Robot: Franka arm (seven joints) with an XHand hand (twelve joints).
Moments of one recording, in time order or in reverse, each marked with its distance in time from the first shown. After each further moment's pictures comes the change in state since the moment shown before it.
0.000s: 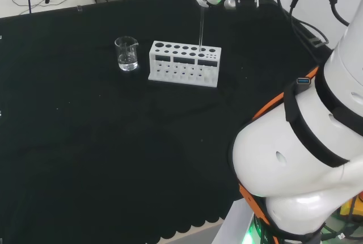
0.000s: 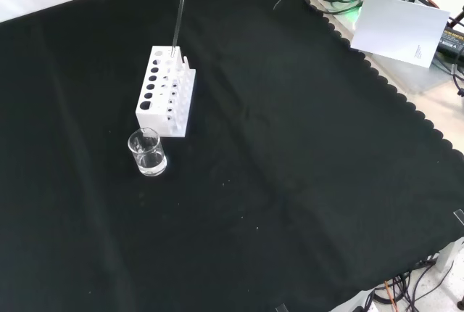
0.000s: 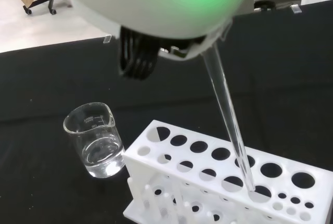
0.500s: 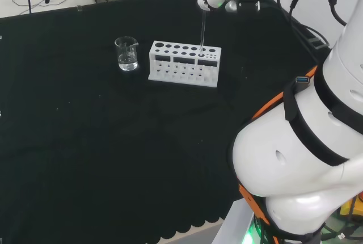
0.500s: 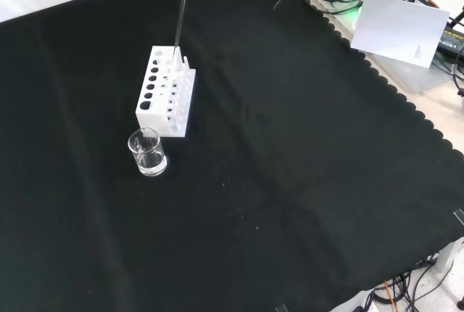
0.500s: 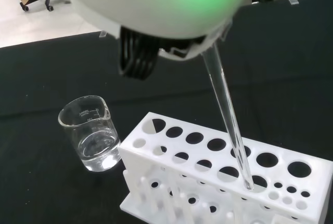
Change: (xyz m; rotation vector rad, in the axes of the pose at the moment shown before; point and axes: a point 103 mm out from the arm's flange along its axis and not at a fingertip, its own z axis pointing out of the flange) arm -0.006 -0.001 0.008 0.010 0.010 0.010
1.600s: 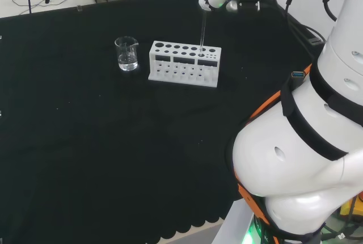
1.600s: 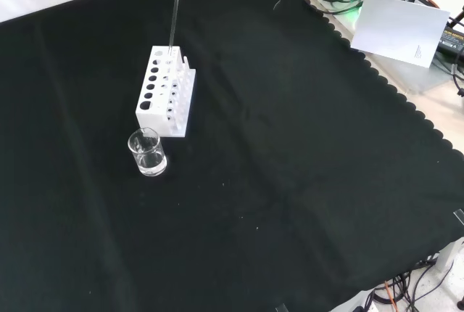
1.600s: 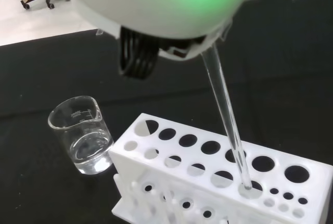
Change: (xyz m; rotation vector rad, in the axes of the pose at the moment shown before) arm -0.013 0.016 0.008 0.010 0.012 0.000
